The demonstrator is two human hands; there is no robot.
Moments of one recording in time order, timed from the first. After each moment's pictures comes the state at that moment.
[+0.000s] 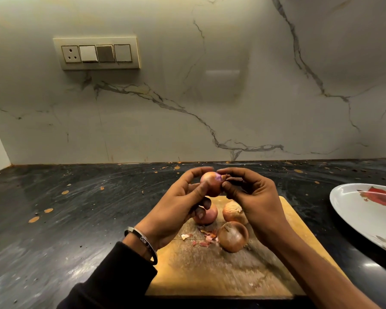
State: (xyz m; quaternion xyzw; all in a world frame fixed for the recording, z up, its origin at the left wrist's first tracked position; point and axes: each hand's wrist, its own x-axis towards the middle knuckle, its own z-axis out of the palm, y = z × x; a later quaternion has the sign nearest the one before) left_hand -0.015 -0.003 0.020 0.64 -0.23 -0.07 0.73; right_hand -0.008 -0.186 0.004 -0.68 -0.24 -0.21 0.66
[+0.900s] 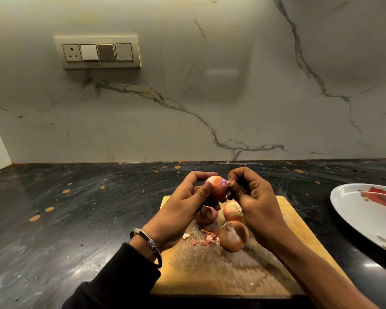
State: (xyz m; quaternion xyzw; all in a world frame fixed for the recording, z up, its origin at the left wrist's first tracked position) left_hand -0.015 -0.009 0.012 0.65 -0.24 -0.05 0.72; right_hand -0.011 -0.181 0.001 -0.74 -0.19 -0.22 0.61
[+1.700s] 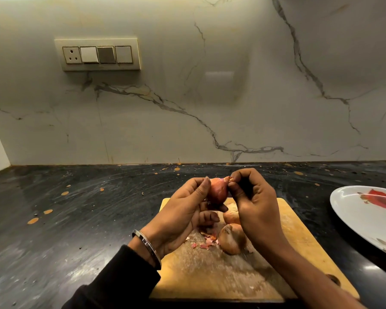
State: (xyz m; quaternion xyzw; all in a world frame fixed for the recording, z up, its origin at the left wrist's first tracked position) left_hand -0.012 -0.014 0.012 0.55 -0.20 -0.14 0.80; right_hand -0.013 -0.173 -0.003 -0.71 -0.20 -0.33 0.59
